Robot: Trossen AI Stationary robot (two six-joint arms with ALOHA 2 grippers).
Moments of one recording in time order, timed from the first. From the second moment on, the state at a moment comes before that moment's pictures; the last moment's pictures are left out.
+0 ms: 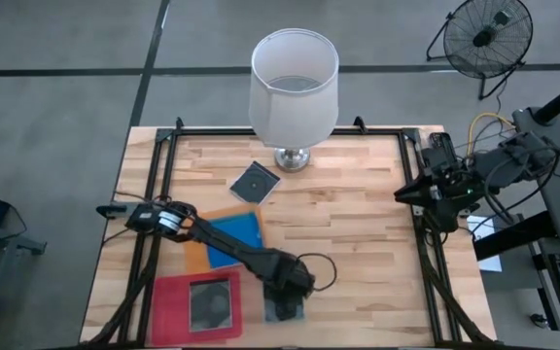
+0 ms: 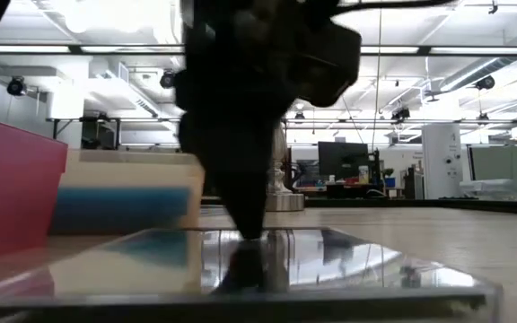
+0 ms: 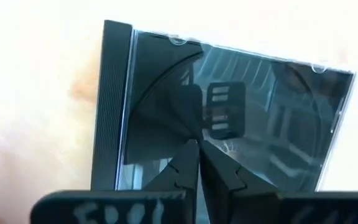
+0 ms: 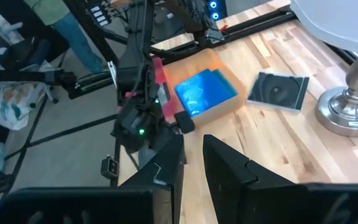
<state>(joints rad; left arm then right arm) -0.38 2.24 1.82 -0.86 0.08 -0.65 0.49 0.94 1.57 -1.15 0.35 0.63</state>
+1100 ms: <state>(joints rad) -0.37 2.21 1.82 -0.96 0.13 -0.69 0.49 0.92 1.56 -1.15 0.38 0.62</state>
